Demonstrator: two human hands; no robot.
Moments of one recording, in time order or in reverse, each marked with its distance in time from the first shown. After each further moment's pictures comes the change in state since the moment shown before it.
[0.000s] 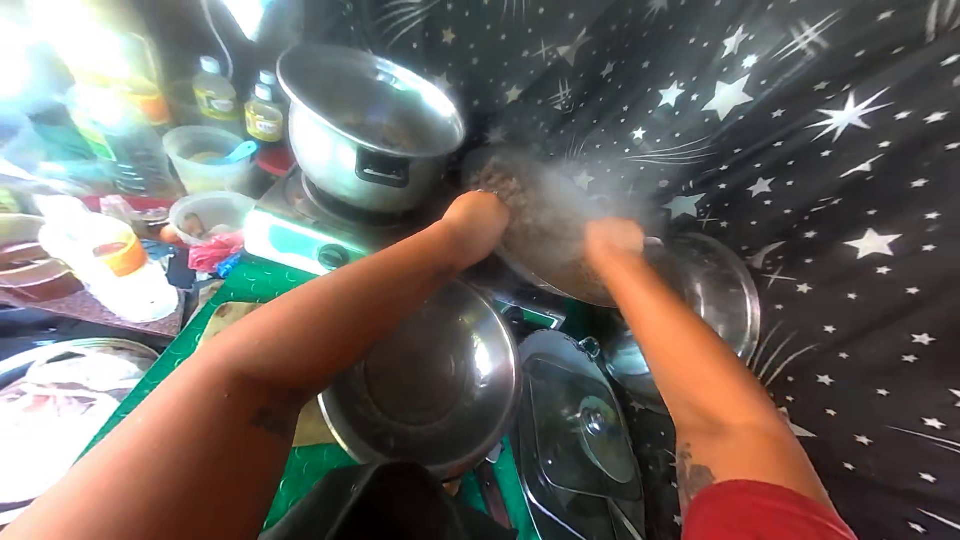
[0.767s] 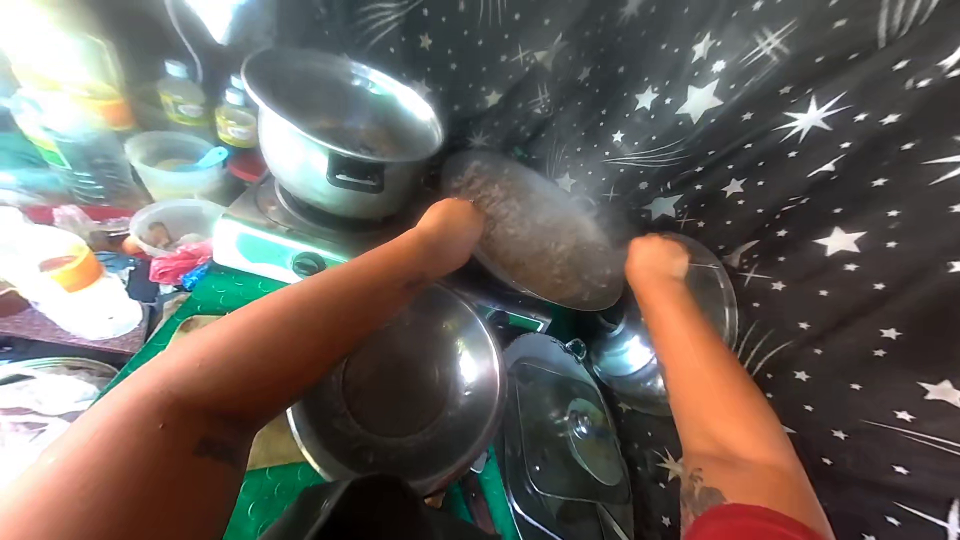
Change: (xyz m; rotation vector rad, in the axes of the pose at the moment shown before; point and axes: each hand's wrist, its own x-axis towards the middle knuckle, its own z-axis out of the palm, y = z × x) left_hand 0.004 -0.001 0.004 0.030 -0.016 -0.036; right_hand 0.022 0.088 0.039 0.045 0.110 0.258
